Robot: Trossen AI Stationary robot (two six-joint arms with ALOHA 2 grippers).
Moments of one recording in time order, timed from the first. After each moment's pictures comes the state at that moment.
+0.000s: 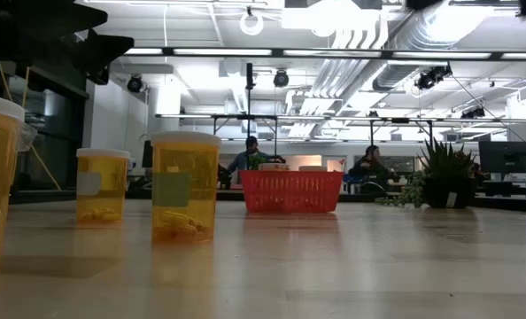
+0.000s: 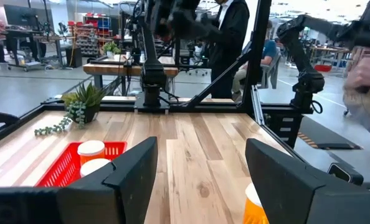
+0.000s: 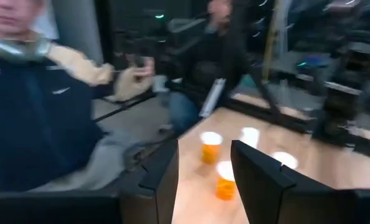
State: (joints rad) left arm -0.24 0.40 0.11 0.34 -0.13 -0.04; right arm 0.20 0.78 0.51 0.17 -0.38 -0.11
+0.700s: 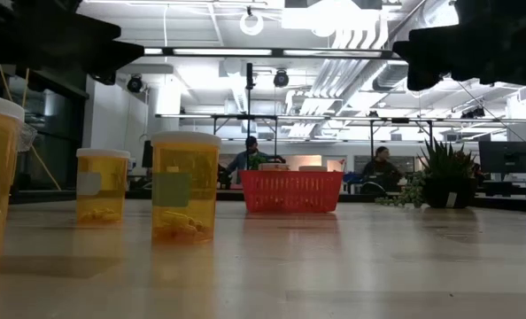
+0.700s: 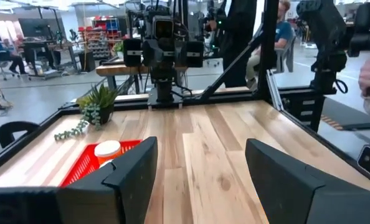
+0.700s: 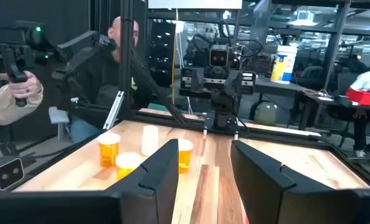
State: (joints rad) left arm -0.24 0.55 0.11 0.46 -0.17 0.06; right arm -0.01 0.78 0.06 0.84 -0.19 -0.08
